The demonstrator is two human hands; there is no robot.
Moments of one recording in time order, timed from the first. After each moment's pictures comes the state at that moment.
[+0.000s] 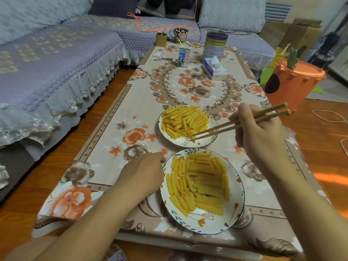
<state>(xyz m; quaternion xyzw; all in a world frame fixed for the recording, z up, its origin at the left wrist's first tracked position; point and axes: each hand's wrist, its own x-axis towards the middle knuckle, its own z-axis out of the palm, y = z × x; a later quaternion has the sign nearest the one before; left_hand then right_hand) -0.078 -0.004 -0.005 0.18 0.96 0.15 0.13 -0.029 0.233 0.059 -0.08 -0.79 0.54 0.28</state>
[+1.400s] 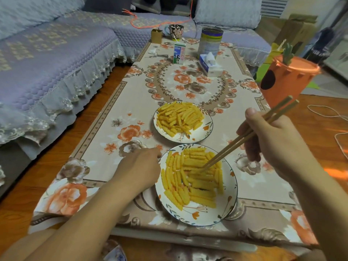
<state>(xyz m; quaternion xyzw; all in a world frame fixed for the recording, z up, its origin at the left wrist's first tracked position) -0.078 0.000 -0.006 0.19 0.97 0.12 0.12 0.016 0.241 0.094 -0.16 -0.84 0.50 0.15</state>
